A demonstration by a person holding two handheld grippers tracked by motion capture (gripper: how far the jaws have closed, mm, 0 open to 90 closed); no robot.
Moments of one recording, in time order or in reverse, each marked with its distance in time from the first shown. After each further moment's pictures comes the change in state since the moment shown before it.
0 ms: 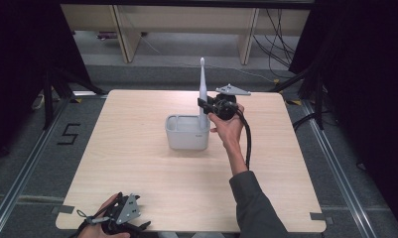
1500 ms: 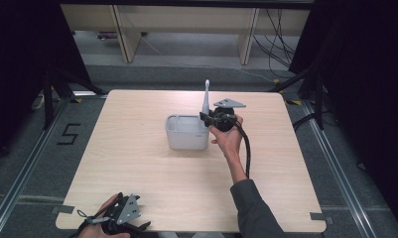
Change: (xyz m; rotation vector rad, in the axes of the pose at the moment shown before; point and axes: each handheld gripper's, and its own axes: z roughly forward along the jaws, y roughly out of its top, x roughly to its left) left arm 0.000 0.000 0.000 0.003 -0.003 0.002; right arm -0.006 -0.043 0.009 0.105 -0.039 -0.019
